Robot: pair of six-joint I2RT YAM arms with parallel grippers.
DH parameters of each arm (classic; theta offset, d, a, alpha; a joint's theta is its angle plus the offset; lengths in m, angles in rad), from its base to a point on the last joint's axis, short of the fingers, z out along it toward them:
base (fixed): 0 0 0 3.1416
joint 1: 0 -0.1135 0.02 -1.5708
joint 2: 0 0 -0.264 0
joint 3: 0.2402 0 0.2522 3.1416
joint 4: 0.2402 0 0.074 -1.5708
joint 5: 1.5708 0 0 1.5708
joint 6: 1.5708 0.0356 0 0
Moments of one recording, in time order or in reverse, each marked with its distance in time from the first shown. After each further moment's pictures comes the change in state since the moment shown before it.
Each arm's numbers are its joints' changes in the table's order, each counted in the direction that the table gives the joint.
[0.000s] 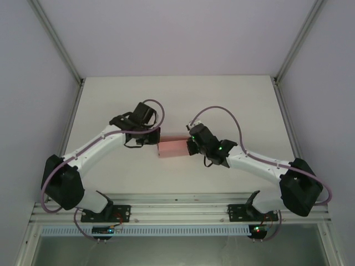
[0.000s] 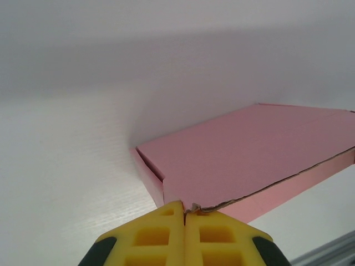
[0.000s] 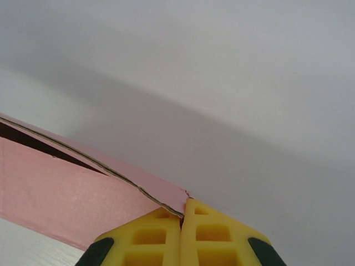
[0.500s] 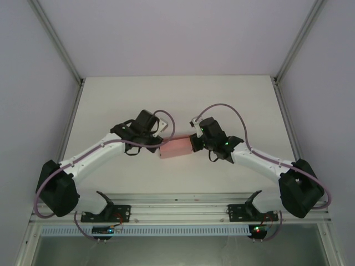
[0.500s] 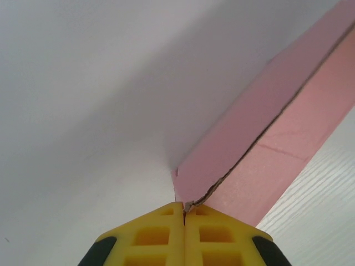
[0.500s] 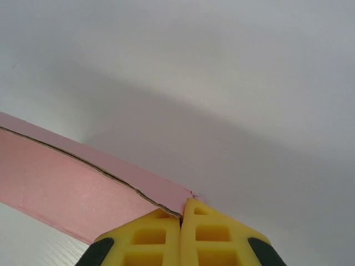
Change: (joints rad) left arm 0.084 0.073 -0.089 -0.091 -0.165 0.470; right arm 0.134 0.011 -0.025 -0.063 -0.244 -0.107
